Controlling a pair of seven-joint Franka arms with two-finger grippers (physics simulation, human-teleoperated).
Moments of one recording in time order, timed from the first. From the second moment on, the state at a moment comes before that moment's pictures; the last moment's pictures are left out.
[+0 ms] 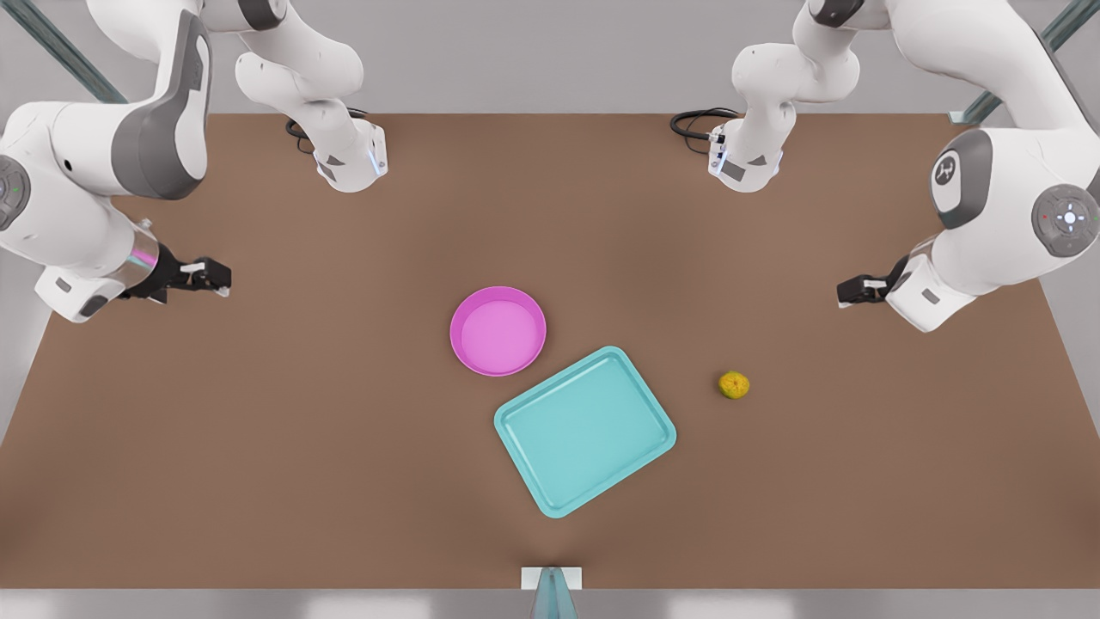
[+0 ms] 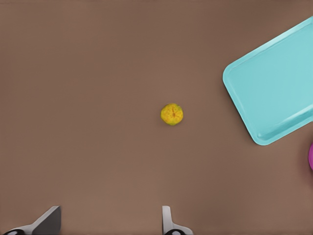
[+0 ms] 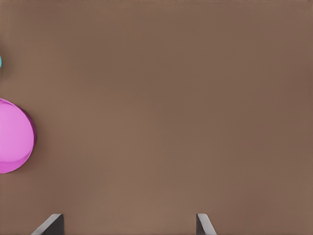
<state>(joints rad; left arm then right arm) -0.09 0.18 0.07 -1.43 -0.04 1.45 -0.02 0.14 0.19 -0.13 -1.32 -0.03 1.39 -0.15</state>
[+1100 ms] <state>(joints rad) -0.18 0.72 0.00 -1.68 -0.06 2.18 -0.05 0.13 0.22 -0.13 -1.33 -0.04 1.42 -0.17</state>
